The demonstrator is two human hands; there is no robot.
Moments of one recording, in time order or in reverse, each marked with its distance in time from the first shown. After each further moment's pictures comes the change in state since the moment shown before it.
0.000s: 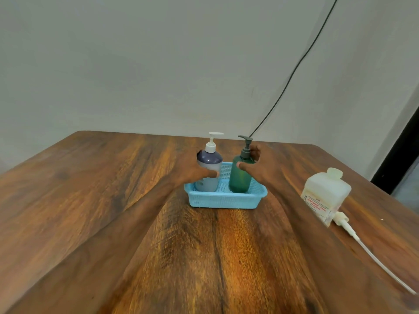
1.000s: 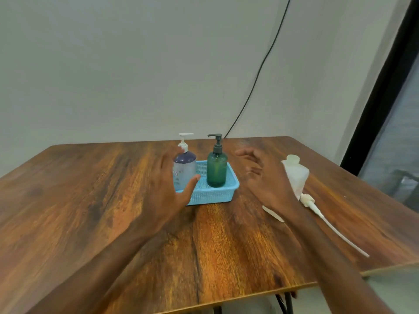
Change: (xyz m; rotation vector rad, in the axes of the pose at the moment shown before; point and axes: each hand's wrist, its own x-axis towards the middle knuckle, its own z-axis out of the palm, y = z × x) left_hand -0.093 0.022 0.020 0.156 0.436 0.357; right_hand -0.101 -0.011 -0.067 -0.005 0.092 -0.187
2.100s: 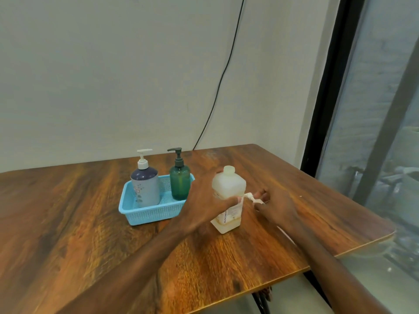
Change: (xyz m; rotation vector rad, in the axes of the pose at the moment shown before) left_hand 0.008 0.133 0.092 -0.284 -0.461 -0.031; right_hand -0.030 0.124 -0.082 -0.371 0.045 0.443
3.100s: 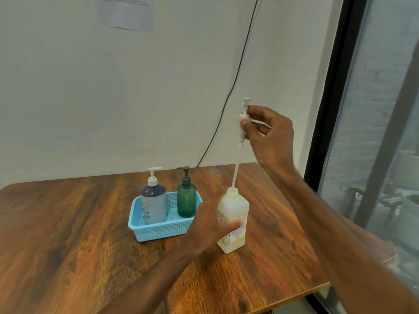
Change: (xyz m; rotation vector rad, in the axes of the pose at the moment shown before) left_hand -0.006 -0.013 0.005 -0.068 -0.061 -0.022; right_hand 0.015 -0.182 -0.099 0.686 0.448 -0.527
